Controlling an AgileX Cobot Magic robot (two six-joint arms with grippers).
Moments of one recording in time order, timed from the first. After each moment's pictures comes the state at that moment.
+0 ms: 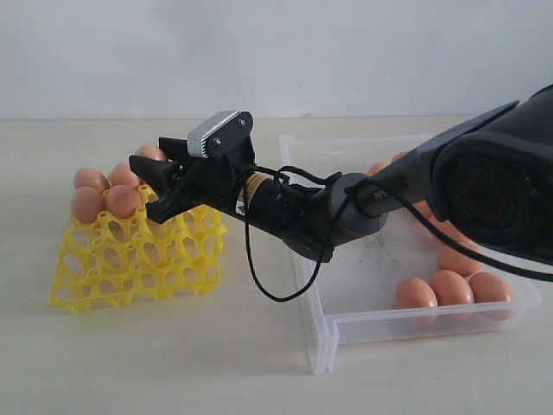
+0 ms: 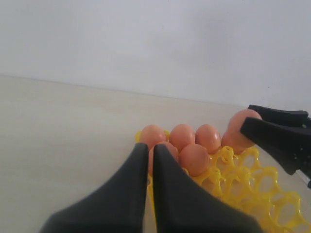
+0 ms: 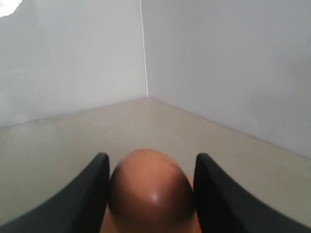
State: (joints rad) left arm 0.15 0.85 -0.01 0.27 -0.63 -0.34; right arm 0.51 2.42 -1.44 -0.48 -1.06 0.38
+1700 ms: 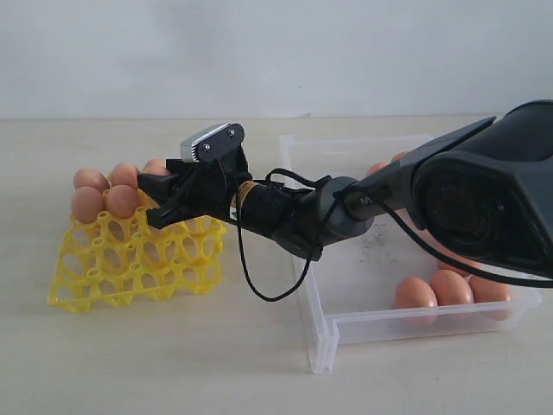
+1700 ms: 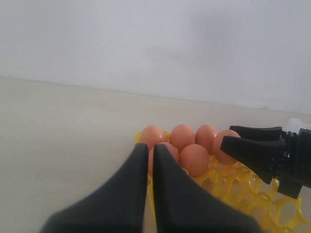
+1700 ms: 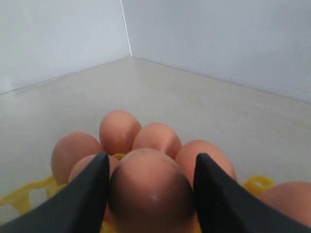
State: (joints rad) left arm 0.15 0.85 -0.01 0.27 -0.63 -0.33; right arm 0.51 2.48 -1.53 -0.49 -0.88 0.47
